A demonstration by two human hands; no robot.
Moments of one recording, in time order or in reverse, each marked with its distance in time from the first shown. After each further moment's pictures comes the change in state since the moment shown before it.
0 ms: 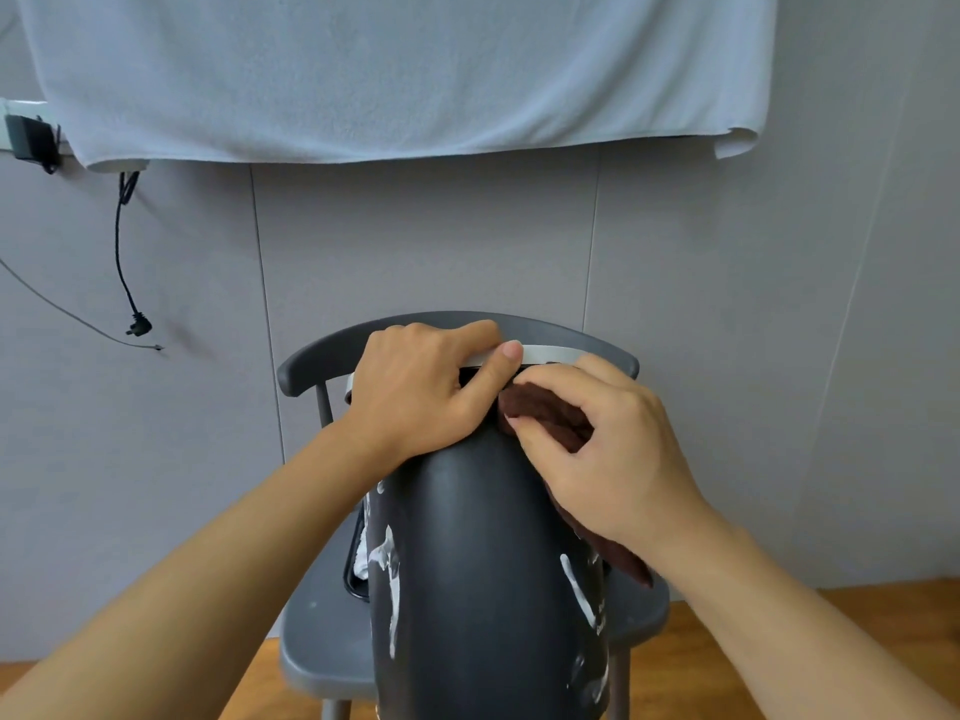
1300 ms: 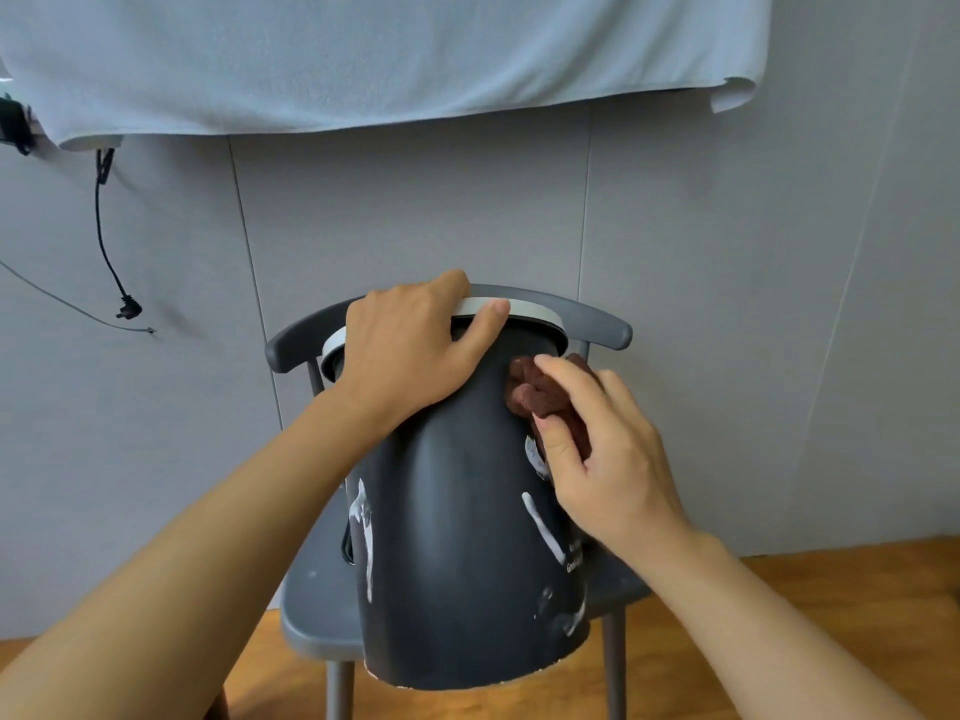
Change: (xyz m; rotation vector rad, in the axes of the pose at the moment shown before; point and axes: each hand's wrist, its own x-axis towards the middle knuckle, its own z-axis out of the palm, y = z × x) left_hand 0.009 0.008 0.014 0.197 -0.023 -0.135; right_hand -0.049 0.042 0.022 -0.042 0.057 0.097
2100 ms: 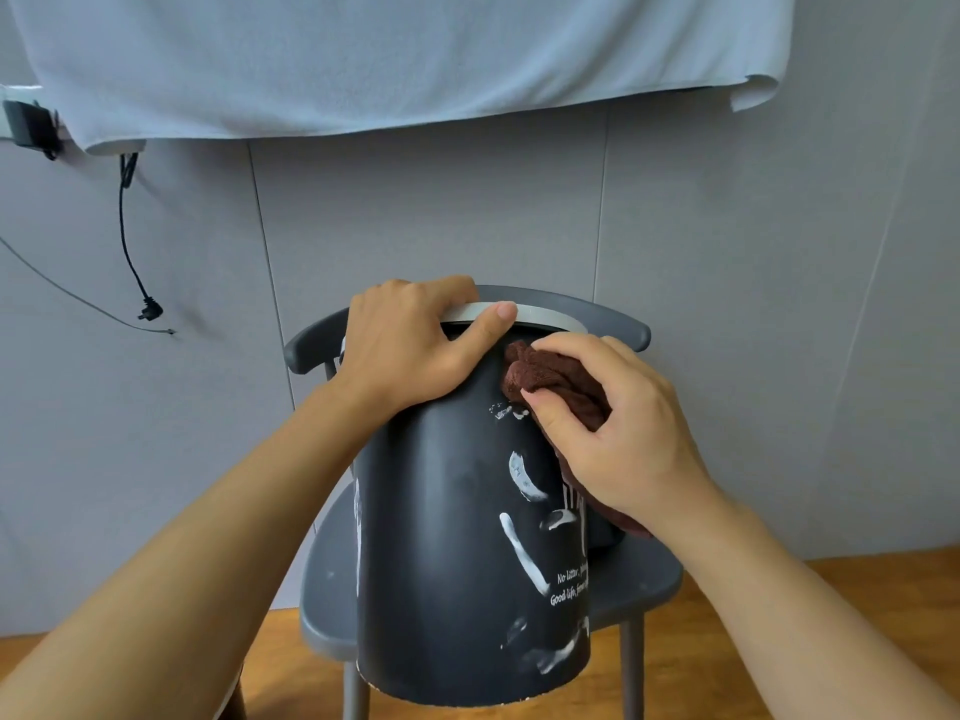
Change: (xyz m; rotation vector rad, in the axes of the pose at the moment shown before) left_hand 0.000 -0.025 -0.002 -0.201 0.050 0.039; right_hand 0.032 -0.022 -0.008 0.147 0.002 -0.055
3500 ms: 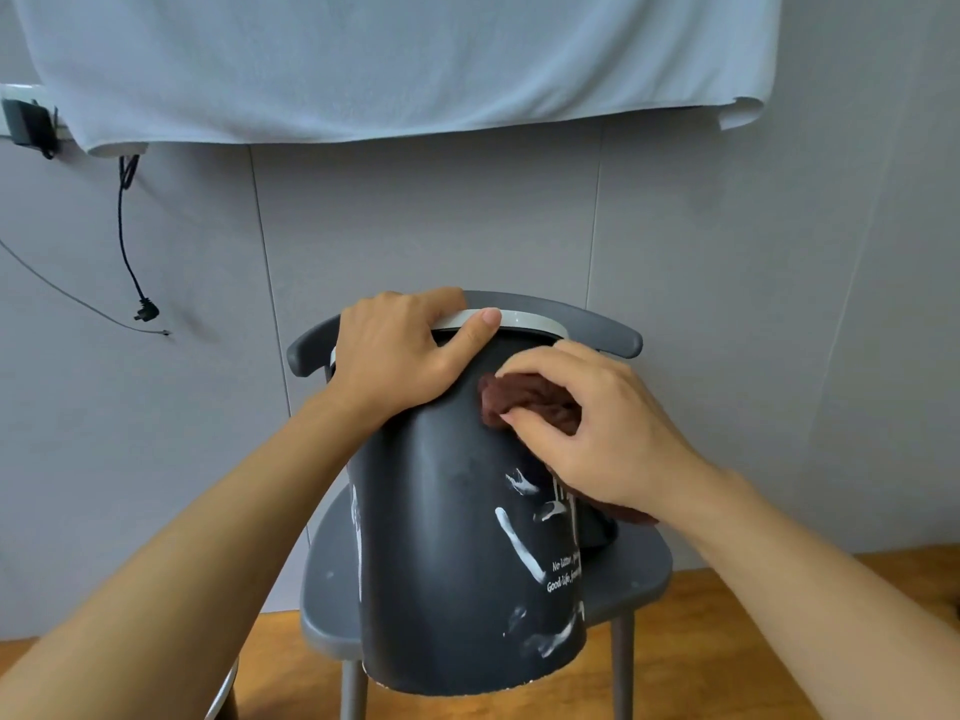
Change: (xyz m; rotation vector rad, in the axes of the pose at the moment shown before) left_hand -0.004 -0.014 -0.004 0.062 -0.024 -0.033; right_hand 0.018 -0.022 -0.008 -0.048 -0.293 -0.075
